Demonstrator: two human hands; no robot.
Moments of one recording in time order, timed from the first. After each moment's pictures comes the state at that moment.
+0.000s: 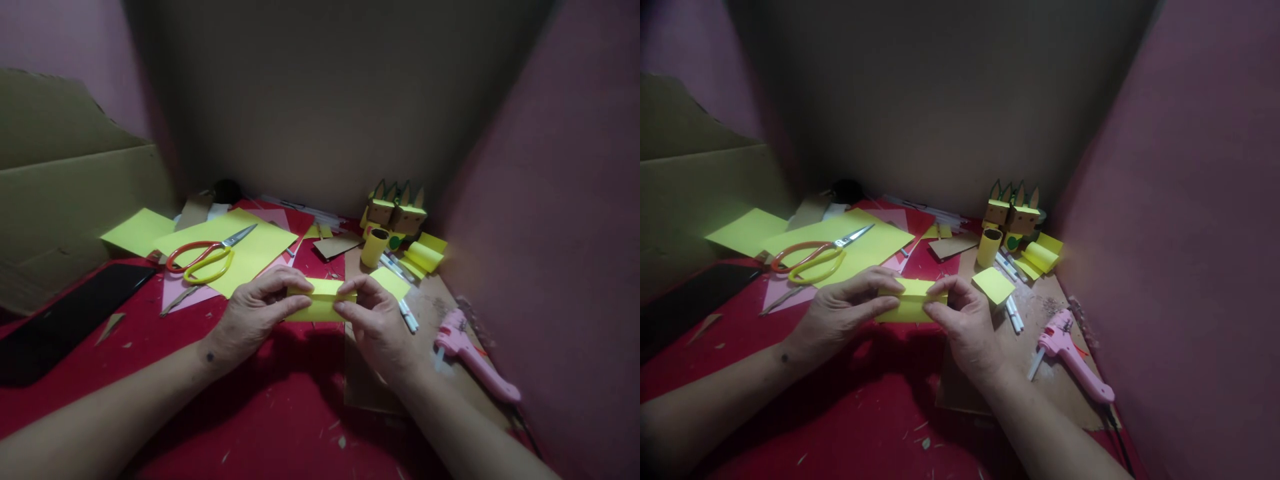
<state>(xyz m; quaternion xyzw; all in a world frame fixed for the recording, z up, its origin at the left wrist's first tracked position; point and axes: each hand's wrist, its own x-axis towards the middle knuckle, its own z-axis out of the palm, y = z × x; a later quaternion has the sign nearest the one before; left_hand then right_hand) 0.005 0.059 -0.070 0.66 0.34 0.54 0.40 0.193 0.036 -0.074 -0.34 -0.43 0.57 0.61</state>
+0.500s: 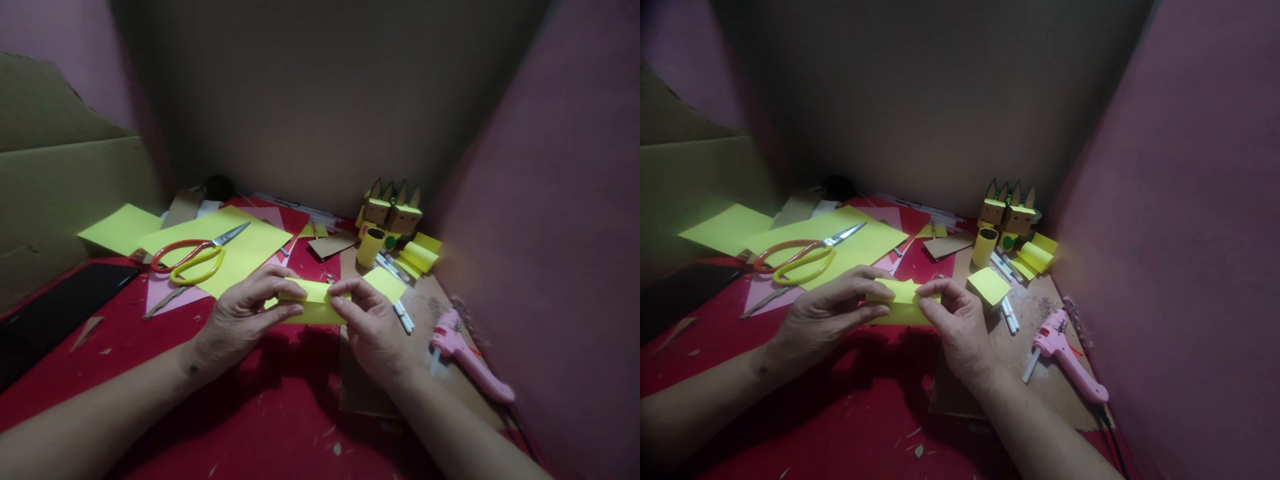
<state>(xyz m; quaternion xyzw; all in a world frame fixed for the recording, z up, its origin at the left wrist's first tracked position) -0.004 0.064 -0.079 0.72 0.27 0.54 0.34 0.193 0.036 -0.080 -0.35 -0.44 0.58 0.59</state>
